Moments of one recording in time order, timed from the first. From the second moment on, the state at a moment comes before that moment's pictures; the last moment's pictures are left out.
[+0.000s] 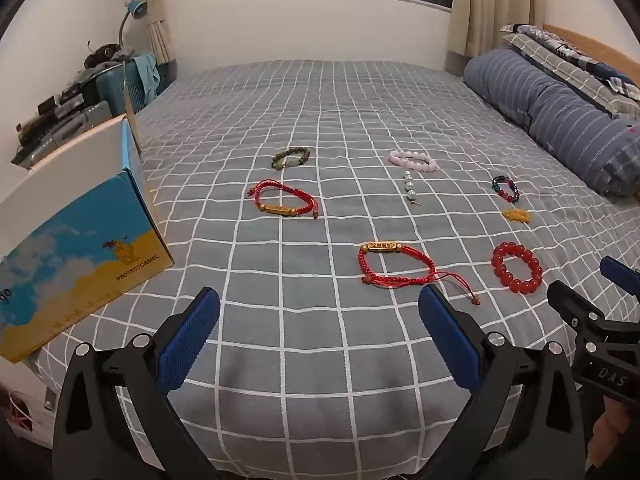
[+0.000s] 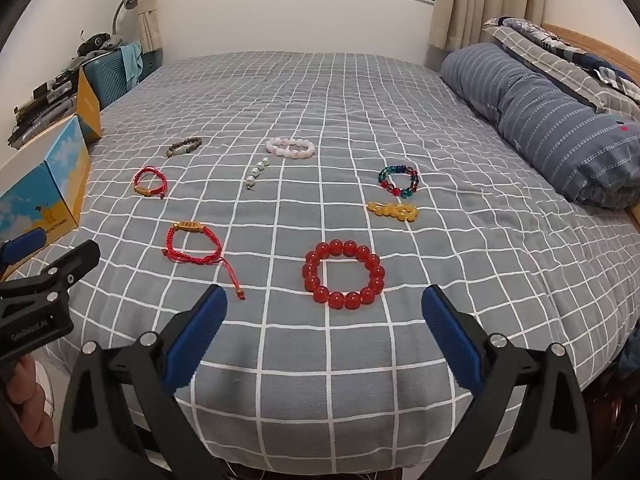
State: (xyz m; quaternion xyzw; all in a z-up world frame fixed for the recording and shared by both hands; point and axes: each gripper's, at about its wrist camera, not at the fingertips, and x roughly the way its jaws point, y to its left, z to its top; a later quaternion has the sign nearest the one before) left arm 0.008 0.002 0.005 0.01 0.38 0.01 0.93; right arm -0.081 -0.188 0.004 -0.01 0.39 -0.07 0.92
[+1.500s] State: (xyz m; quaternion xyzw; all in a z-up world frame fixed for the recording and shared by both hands) left arm 0.001 0.003 0.002 0.01 0.37 0.01 0.93; right arm -0.082 -0.182 0.012 -0.01 0.38 -0.07 0.92
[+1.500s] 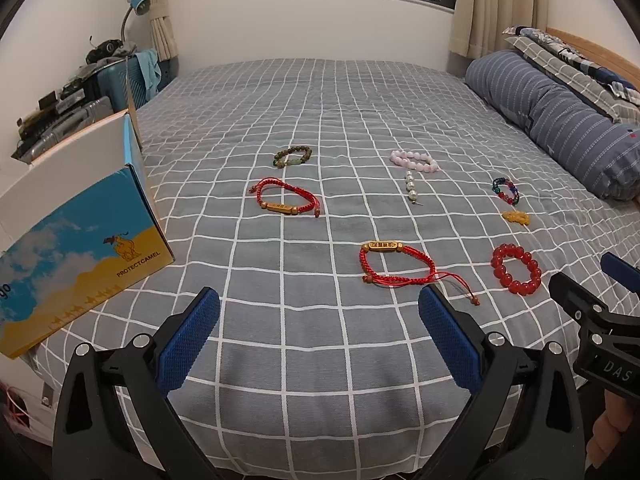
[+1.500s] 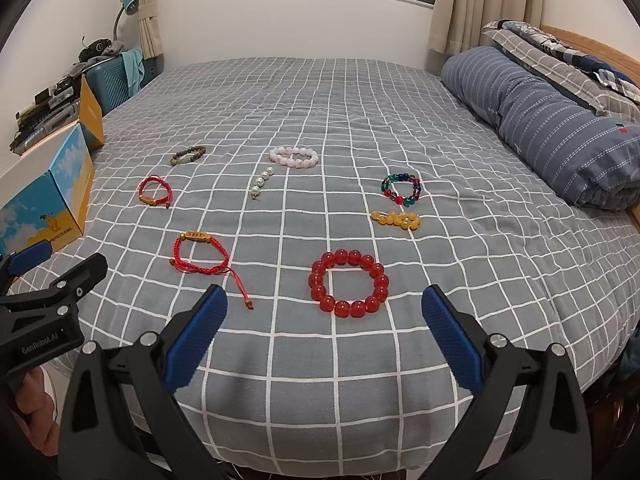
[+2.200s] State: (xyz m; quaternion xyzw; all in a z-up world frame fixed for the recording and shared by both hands) left arm -0.001 0.002 -0.001 0.01 0.38 0.00 0.93; right arm -0.083 -0.183 0.012 -0.01 0.38 -0.07 0.92
